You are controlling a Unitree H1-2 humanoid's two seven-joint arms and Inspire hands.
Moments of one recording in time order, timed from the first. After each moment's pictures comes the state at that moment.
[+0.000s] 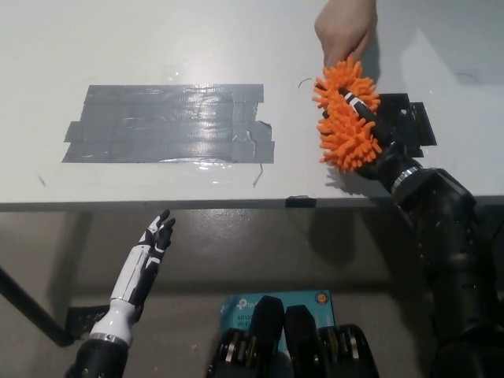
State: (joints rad) left_arm -0.21 0.14 -0.05 0.32 0.12 -0.21 -0.04; right_arm -0.85 -0.02 -0.36 0.77 0.73 0.46 0.30
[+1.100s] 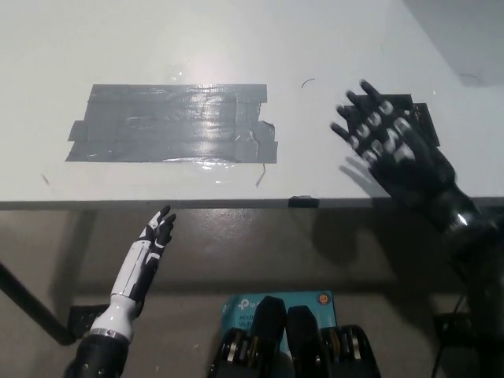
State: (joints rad) left_arm -0.22 0.14 -0.05 0.32 0.11 -0.21 -0.05; right_arm -0.51 -0.10 -0.23 0.20 0.73 0.46 0.53
